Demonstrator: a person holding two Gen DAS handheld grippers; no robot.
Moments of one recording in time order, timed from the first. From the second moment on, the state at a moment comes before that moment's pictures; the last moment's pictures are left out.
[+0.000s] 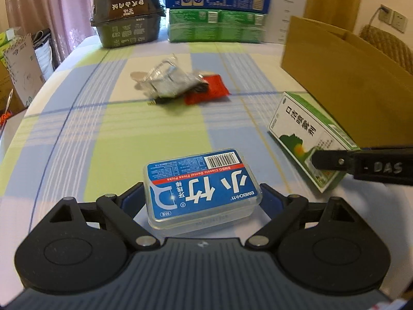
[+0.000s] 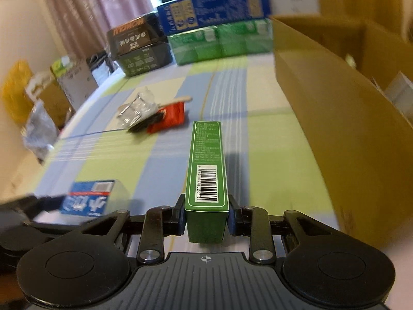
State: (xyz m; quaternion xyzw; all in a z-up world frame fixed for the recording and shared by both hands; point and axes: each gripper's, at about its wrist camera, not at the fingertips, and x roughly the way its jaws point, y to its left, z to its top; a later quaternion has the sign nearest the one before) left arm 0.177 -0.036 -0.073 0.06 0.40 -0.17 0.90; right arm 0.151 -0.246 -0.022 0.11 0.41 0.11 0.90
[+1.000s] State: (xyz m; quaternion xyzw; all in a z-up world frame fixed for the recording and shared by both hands) left arm 0.135 -0.043 -0.080 0.05 0.40 -0.20 0.89; right arm 0.107 -0.262 -0.026 -0.05 0.36 0.09 0.93
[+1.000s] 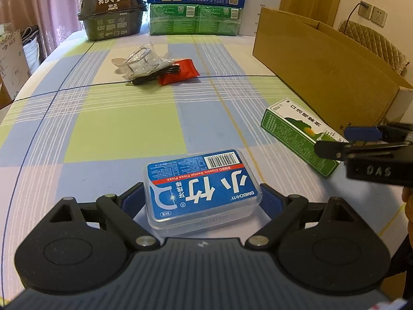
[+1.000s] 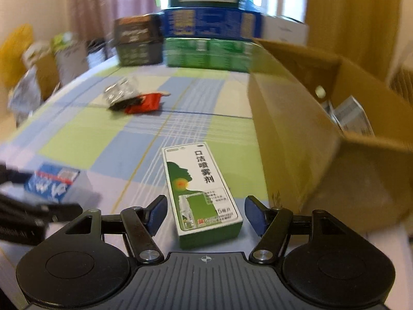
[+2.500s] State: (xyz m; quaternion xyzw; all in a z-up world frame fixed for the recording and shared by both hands) left arm 0.138 -0.051 -0.089 0.07 0.41 -0.14 0.90; right arm 0.095 -0.249 -0.045 -0.08 0.38 0.11 0.92
